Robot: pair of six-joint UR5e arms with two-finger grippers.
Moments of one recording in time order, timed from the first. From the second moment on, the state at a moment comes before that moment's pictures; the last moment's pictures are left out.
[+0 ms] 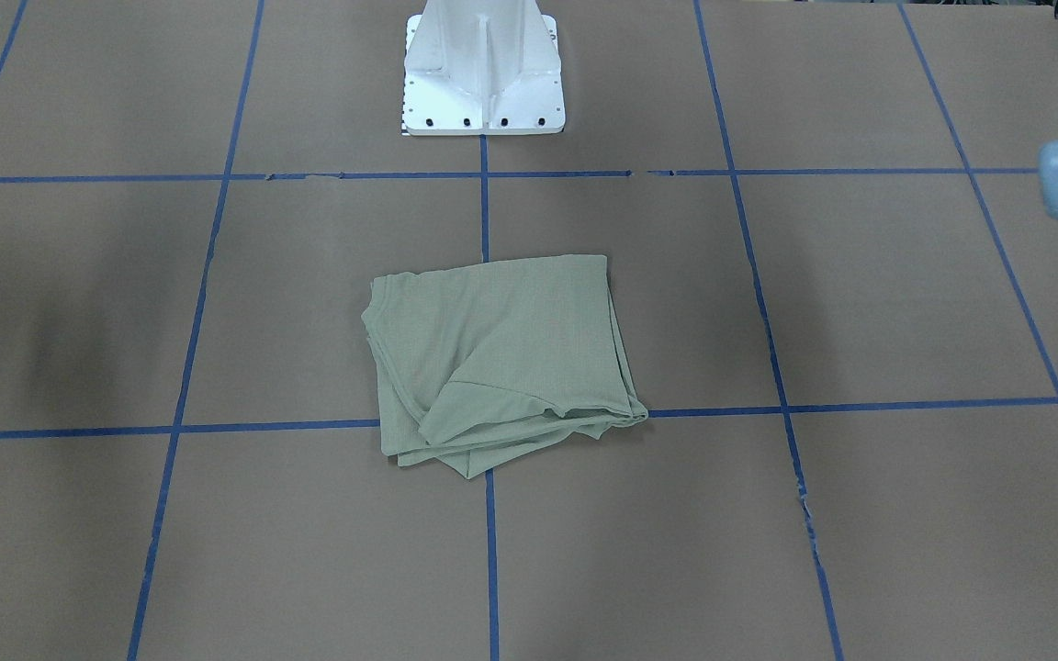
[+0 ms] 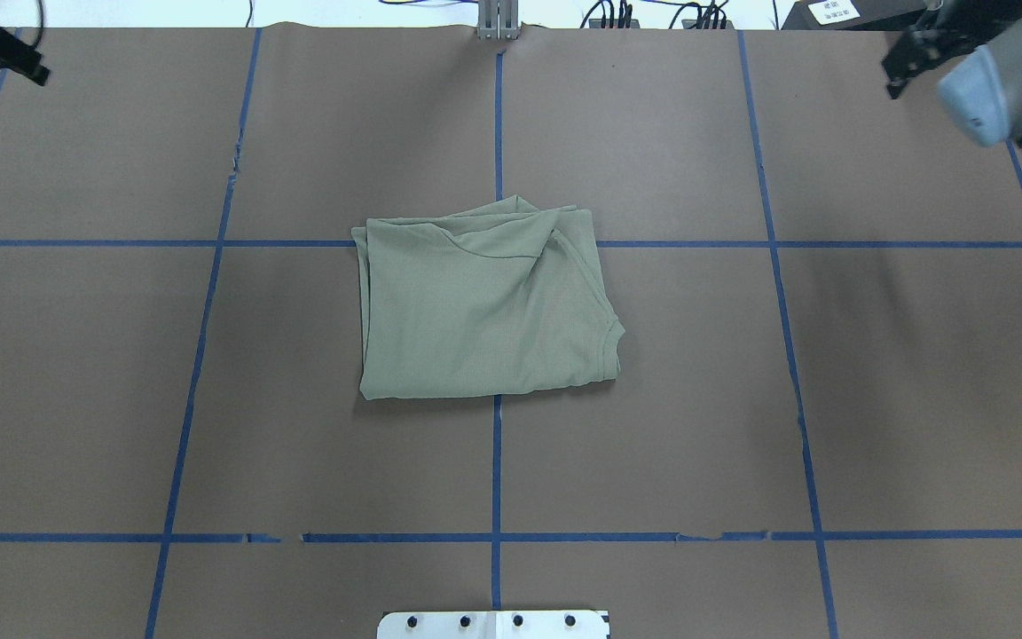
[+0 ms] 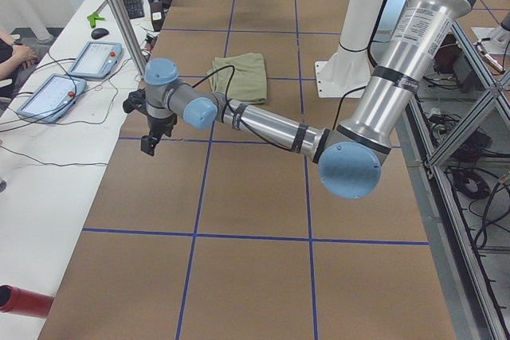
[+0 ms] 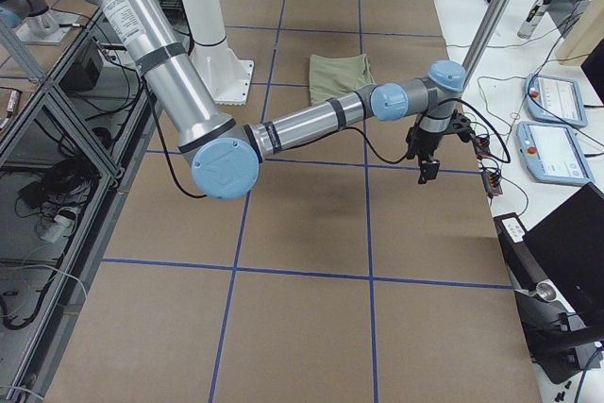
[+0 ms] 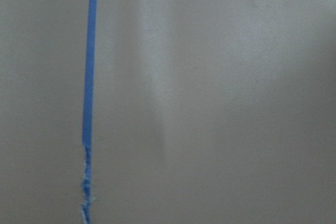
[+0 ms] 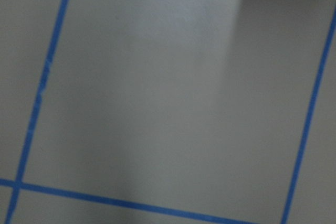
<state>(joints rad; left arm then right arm) -1.39 -1.93 -1.49 -1.82 -2.20 -0.06 1.34 -1.10 1.45 -1.71 2.22 0.09</state>
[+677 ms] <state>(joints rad) -1.57 -1.58 -1.57 -1.86 -2.34 0.17 1.51 -1.60 1.71 -1.63 2.32 -0.06</state>
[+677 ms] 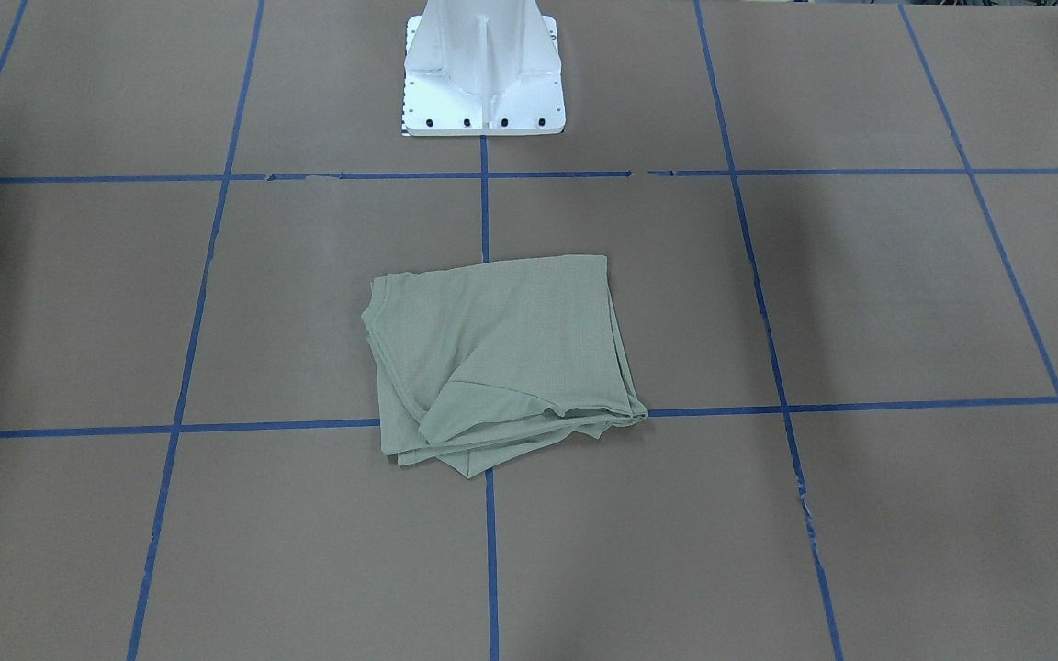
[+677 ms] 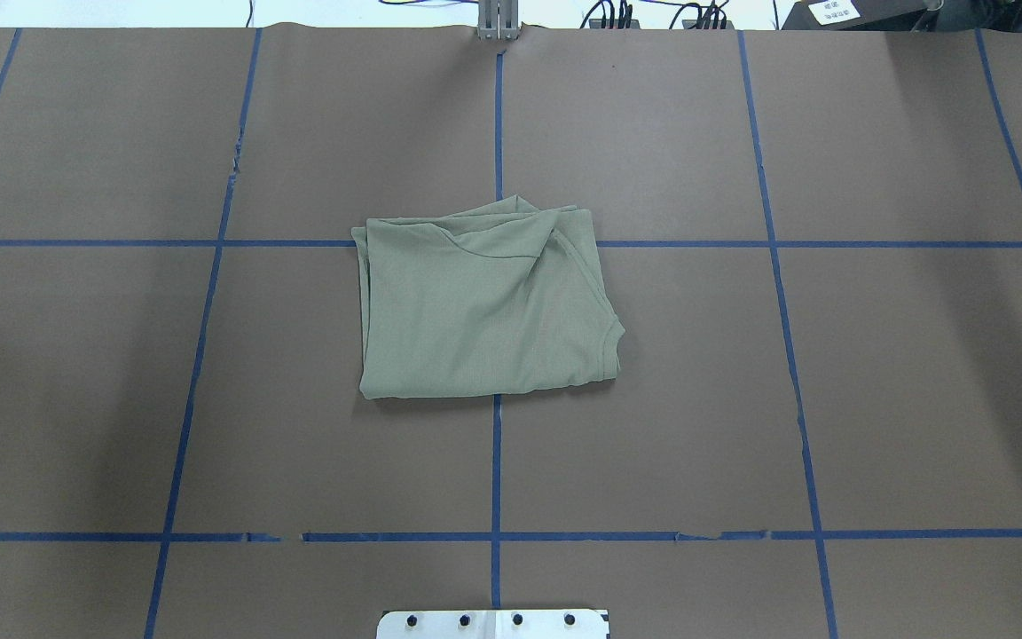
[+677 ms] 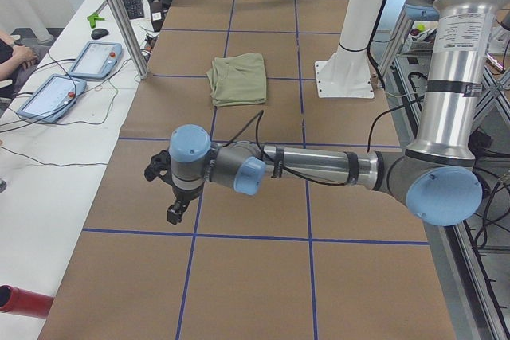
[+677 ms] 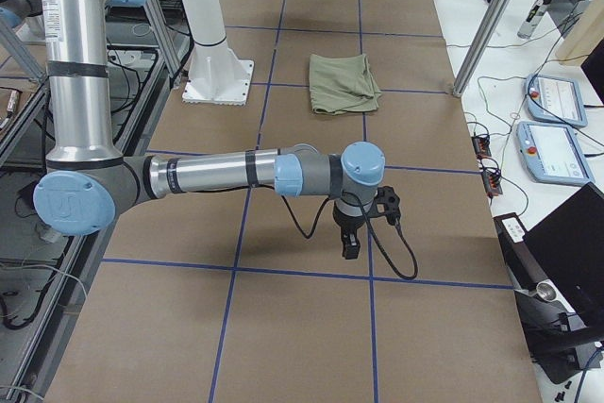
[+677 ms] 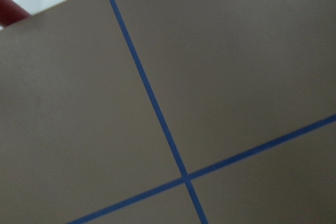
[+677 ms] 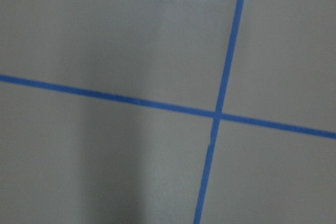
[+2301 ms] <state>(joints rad) -1.65 -1.53 -1.72 -1.47 -2.35 0.19 1.51 -1.64 1.72 -1.60 2.32 -0.03</state>
